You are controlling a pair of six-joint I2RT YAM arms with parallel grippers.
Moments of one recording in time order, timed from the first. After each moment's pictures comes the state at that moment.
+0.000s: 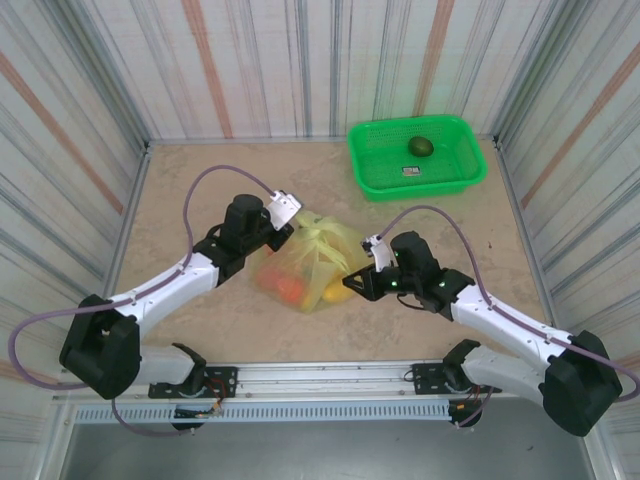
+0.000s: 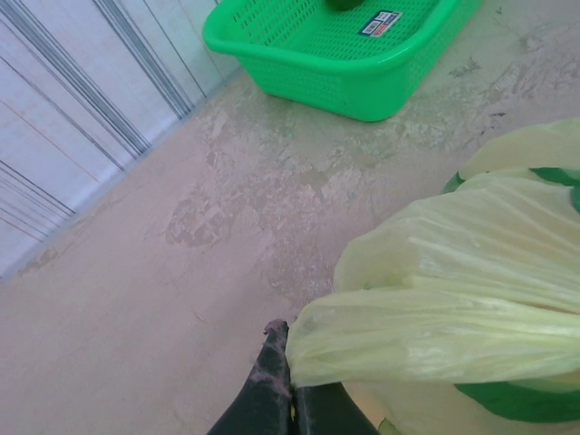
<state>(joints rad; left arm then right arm) -0.57 1.31 0.81 0.03 0.01 0.38 0.68 1.02 0.57 -0.18 -0.46 0.42</state>
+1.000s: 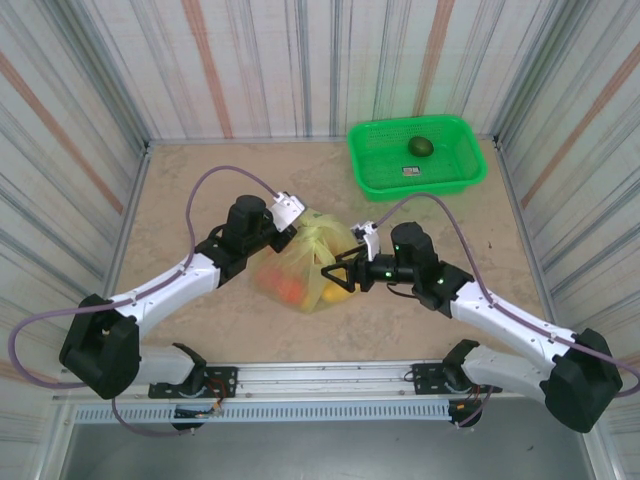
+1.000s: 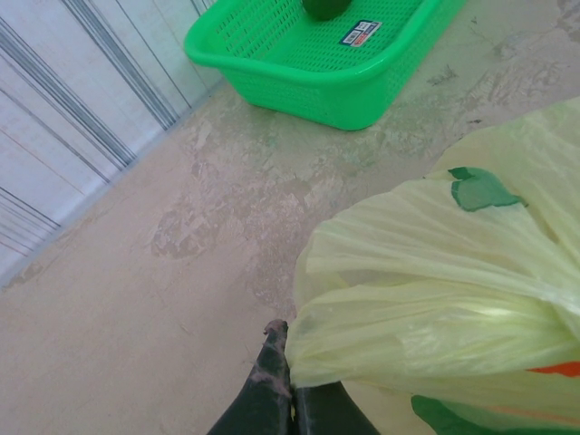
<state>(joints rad) -0.59 1.31 0.82 0.03 0.02 0.38 0.73 1.04 0.64 0.00 -0.50 0.42</state>
